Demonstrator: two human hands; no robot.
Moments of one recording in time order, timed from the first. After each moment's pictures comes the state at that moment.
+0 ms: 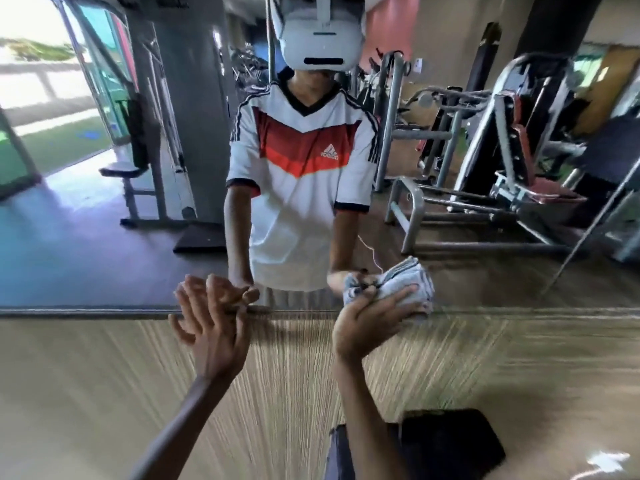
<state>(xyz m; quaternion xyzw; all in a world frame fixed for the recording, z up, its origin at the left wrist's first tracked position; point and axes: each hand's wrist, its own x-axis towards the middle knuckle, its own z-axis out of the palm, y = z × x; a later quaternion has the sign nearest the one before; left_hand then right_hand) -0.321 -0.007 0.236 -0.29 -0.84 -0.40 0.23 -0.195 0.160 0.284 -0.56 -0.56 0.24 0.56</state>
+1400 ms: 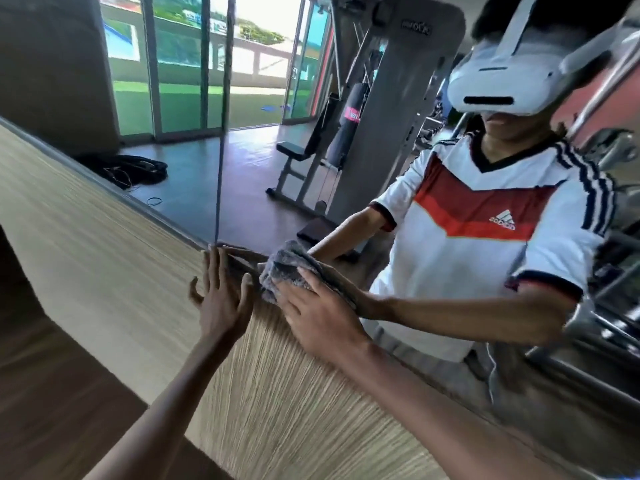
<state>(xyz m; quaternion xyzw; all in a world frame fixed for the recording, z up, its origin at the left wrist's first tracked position) -0.568 -0.289 0.228 -0.04 -0.88 -0.40 0.24 -0.491 -0.120 0.312 0.27 -0.85 -0.42 0.18</state>
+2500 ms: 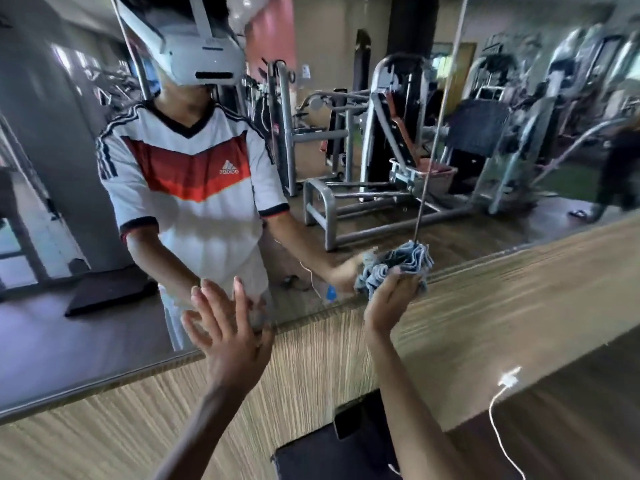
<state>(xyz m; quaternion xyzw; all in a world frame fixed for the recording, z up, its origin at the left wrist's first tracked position) -0.208 0.130 0.279 -0.47 -0.78 -0.27 0.31 -0.048 0.323 0.281 -0.49 -0.46 0.32 0.67</state>
